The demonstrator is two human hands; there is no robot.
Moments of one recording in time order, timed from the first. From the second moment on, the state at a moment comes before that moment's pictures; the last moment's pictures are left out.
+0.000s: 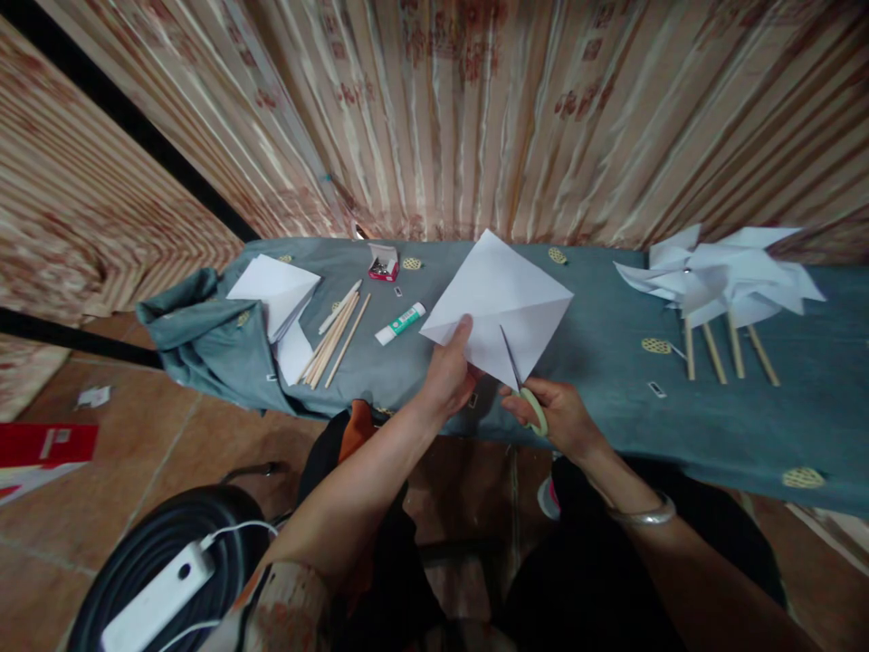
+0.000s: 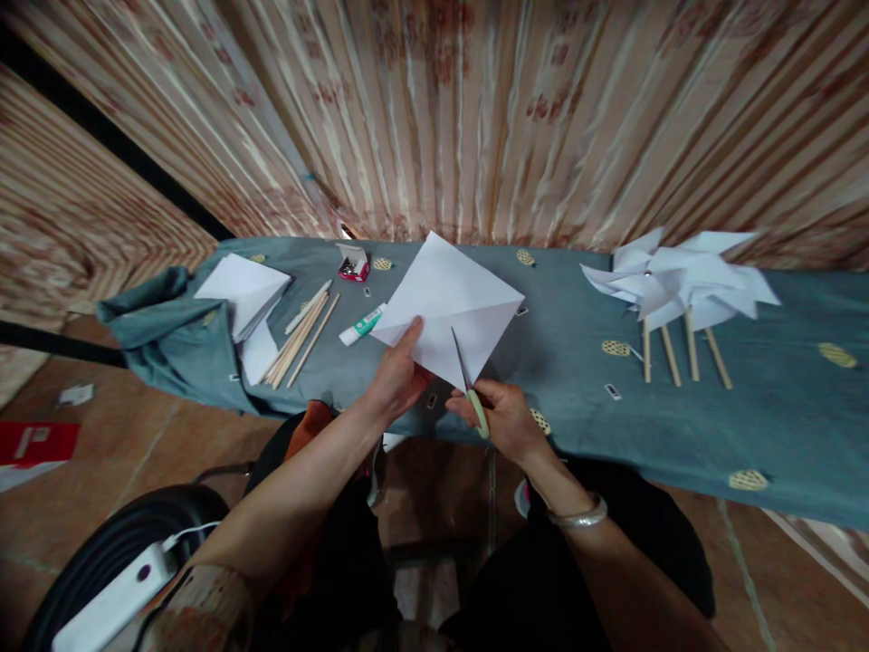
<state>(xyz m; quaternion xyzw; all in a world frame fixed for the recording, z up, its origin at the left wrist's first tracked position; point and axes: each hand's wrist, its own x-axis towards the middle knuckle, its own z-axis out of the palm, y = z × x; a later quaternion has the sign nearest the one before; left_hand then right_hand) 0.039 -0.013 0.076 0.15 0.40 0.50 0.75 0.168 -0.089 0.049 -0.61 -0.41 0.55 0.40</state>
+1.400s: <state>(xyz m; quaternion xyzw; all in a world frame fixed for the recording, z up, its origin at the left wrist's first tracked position) 0.005 -0.021 0.075 0.27 0.29 0.31 0.86 0.213 -0.078 0.045 -0.61 -0.26 0.43 0.61</state>
